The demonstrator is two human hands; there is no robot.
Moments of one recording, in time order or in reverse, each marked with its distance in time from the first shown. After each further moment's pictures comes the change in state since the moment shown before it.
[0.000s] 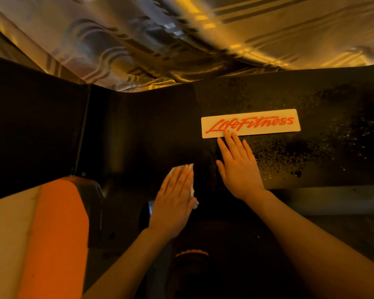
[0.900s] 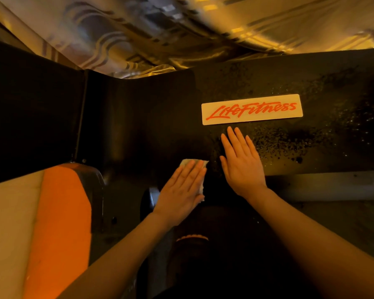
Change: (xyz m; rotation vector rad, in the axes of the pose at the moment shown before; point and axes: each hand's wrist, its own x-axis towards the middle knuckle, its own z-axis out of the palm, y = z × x) left_hand -0.001 0.002 0.010 0.178 0.065 0.252; right_hand -0.026 -0.002 0.003 -0.013 0.024 0.002
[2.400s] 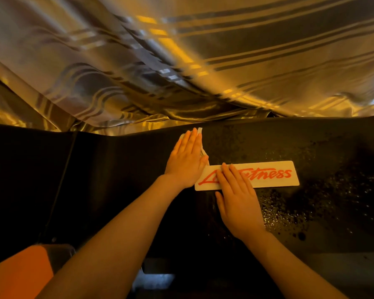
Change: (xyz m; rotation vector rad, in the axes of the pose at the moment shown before) left_hand 0.225 -0.091 -0.054 -0.241 -0.160 -0.300; right_hand 0.072 0.028 -0.006 0.102 0.025 0.025
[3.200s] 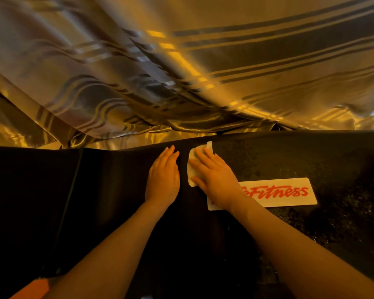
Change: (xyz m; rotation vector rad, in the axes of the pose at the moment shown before) left_hand -0.017 -0.067 0.006 -0.337 0.313 -0.183; right_hand 0.117 -0.039 -0.014 0.110 -0.207 -0.202
